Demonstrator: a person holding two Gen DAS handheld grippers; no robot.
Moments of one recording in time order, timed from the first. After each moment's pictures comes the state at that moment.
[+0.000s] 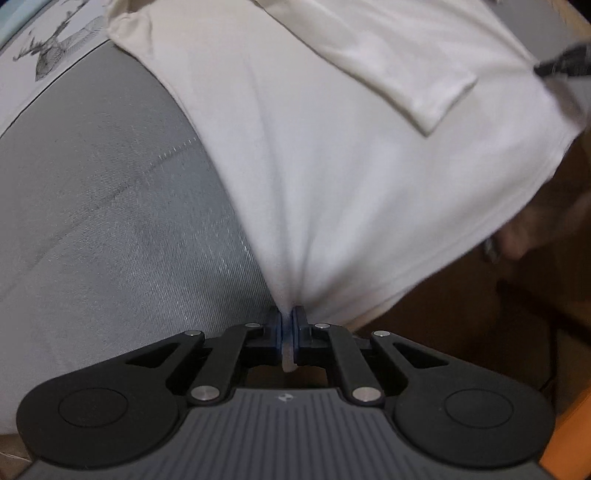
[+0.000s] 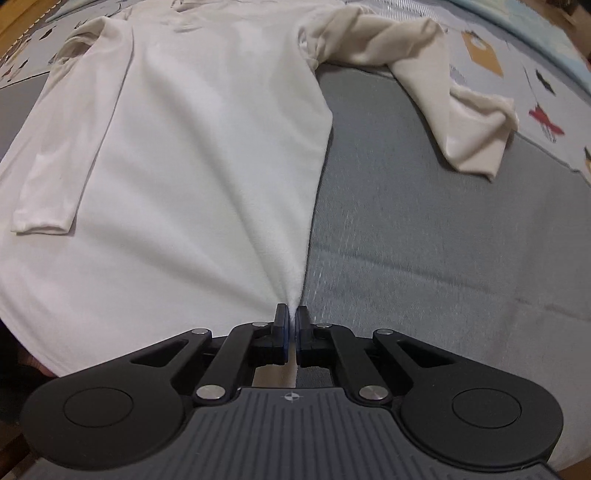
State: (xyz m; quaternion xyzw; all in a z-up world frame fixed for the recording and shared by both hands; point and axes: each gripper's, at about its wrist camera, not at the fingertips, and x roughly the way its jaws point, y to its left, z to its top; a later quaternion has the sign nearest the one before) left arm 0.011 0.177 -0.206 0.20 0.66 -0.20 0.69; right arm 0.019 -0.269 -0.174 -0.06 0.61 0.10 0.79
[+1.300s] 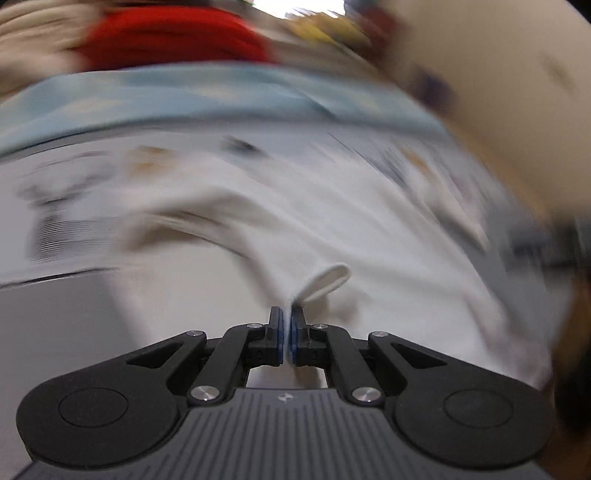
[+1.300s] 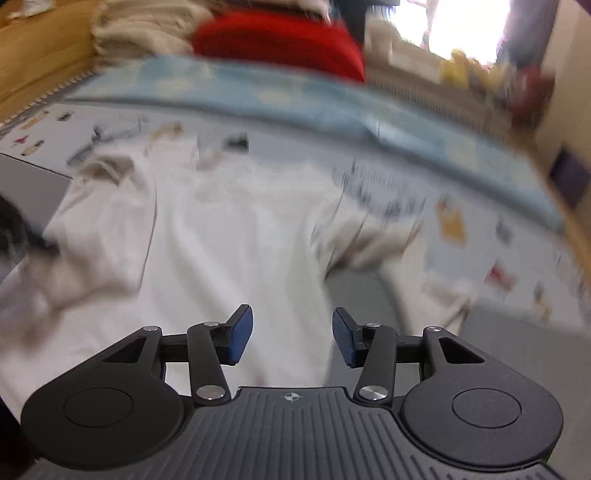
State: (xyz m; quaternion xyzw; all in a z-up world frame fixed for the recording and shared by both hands) left arm 0.108 0.190 -0.167 -0.04 0.40 -0.20 0.89; right arm 0.051 -0.207 -0.102 -0.10 0.44 0.08 0.89
